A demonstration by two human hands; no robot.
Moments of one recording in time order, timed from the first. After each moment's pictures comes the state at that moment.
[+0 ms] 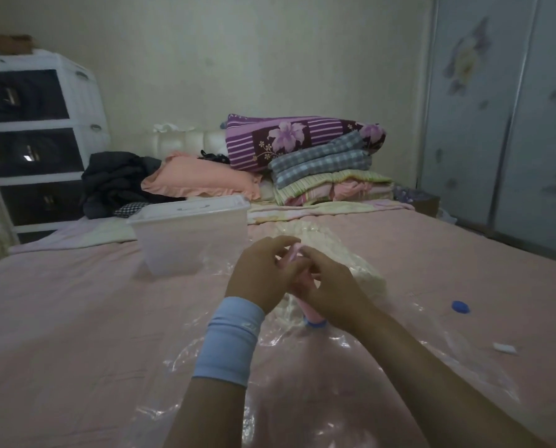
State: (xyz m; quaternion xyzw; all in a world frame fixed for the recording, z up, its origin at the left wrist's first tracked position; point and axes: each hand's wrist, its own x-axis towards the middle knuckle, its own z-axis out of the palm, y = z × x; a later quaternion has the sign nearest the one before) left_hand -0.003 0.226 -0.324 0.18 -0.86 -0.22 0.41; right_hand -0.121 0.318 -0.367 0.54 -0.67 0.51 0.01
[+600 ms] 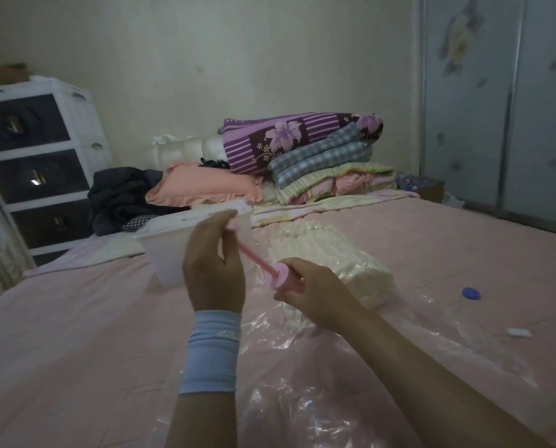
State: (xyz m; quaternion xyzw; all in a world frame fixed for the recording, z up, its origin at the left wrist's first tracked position) left_hand 0.034 0.207 -0.309 0.15 -0.72 -0.05 0.68; right_hand -0.111 0.292 -0.374 0.57 -0.68 0.46 0.02
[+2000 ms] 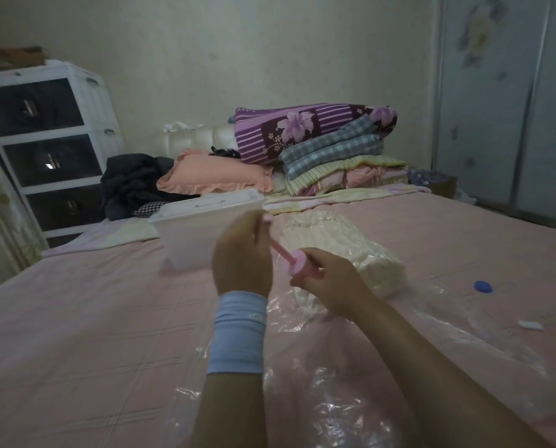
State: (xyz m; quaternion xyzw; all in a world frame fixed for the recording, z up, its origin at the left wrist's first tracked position) left_hand 0.040 0.225 -0.311 0.22 -0.75 -0.06 0.62; right_hand -0.106 0.295 -0.380 0.52 -0.69 0.50 -0.03
